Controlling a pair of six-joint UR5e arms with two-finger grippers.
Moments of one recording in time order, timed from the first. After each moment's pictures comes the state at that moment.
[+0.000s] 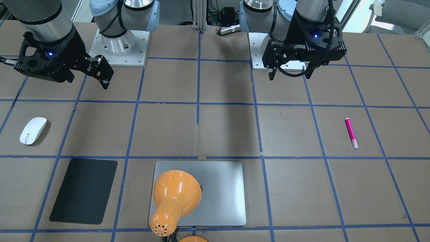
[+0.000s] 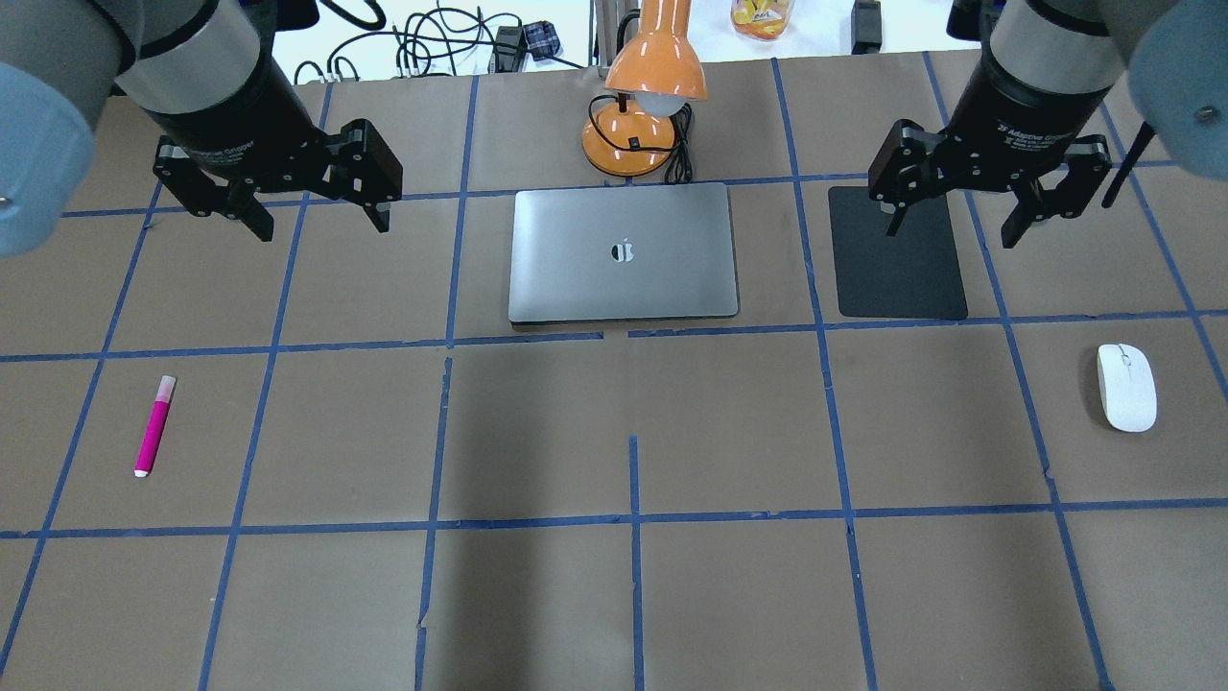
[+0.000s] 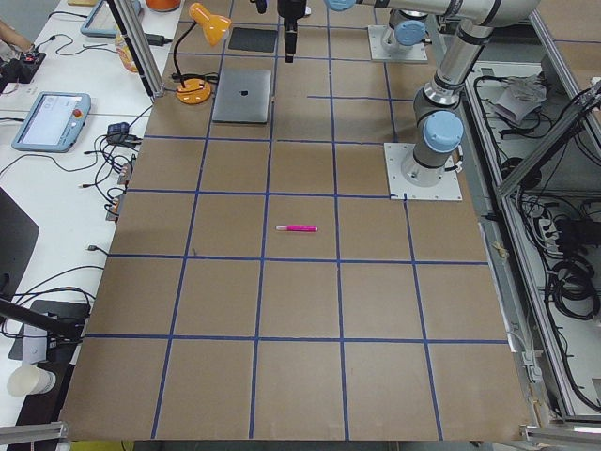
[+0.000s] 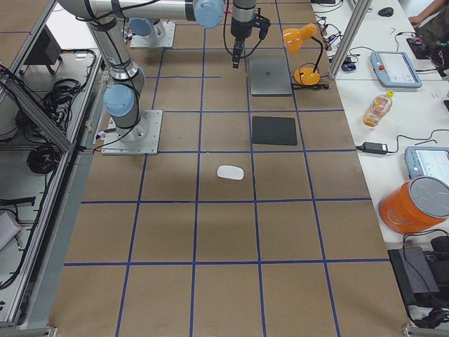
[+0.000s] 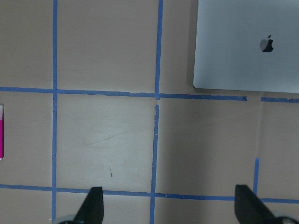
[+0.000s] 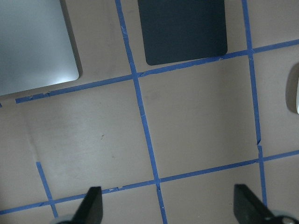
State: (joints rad) left arm -1.62 -1.53 -1.55 -1.57 1.61 -0.10; right arm 1.52 -1.58 1.58 -1.52 -1.58 0.14
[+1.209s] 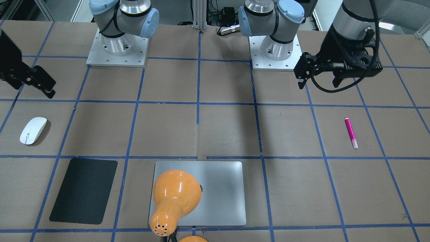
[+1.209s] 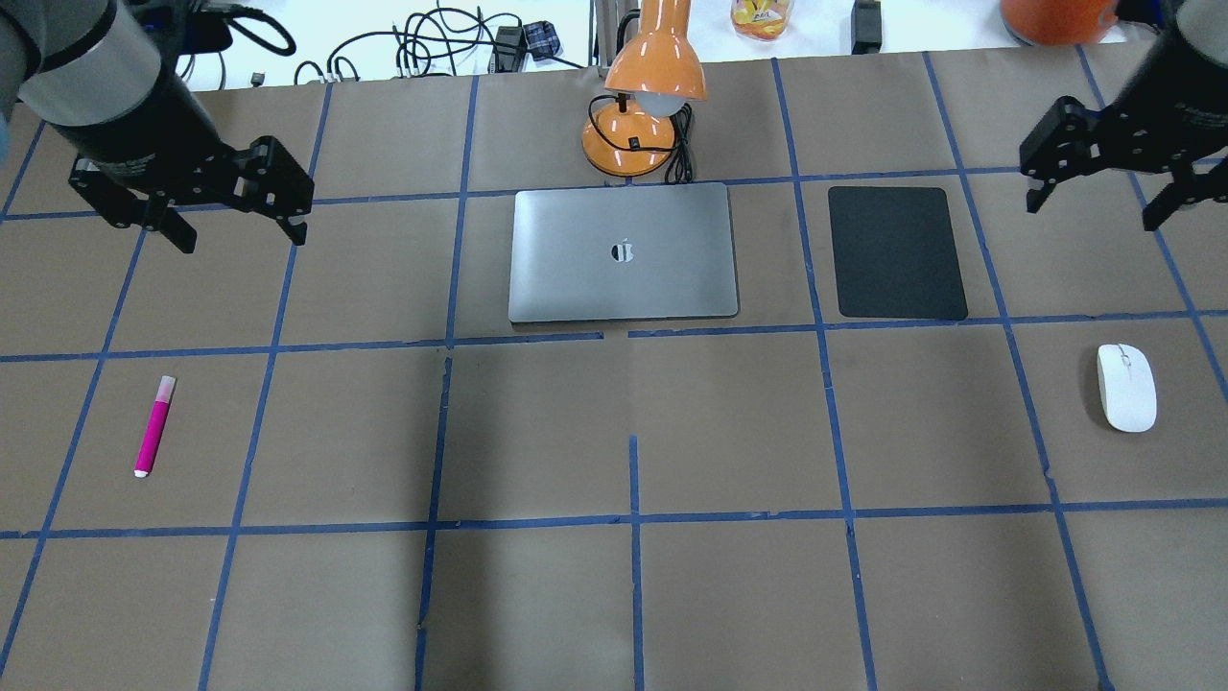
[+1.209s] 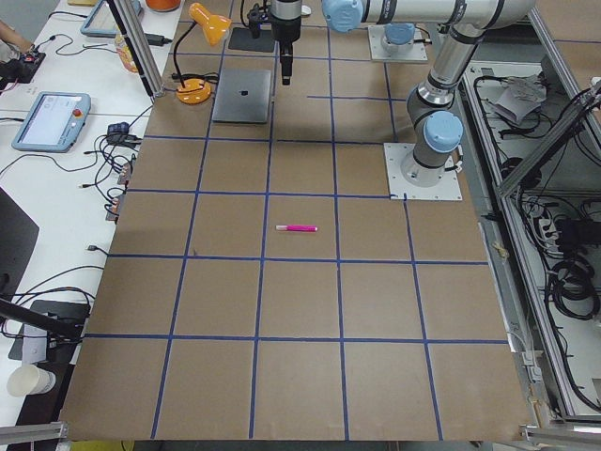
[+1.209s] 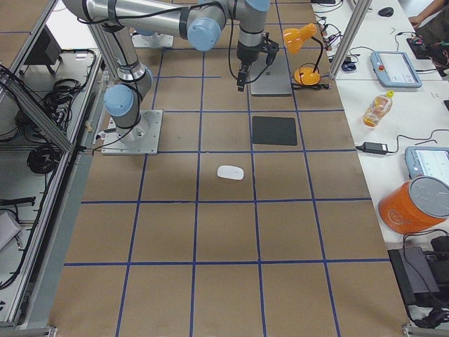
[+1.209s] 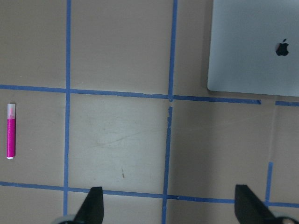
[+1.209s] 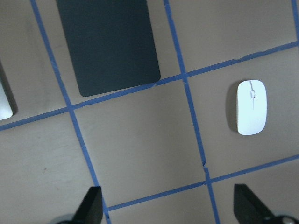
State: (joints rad) left arm -1.40 -1.53 -1.62 -1.56 1.61 0.14; right arm 1.22 -1.55 1.60 -1.59 -1.60 -0.10
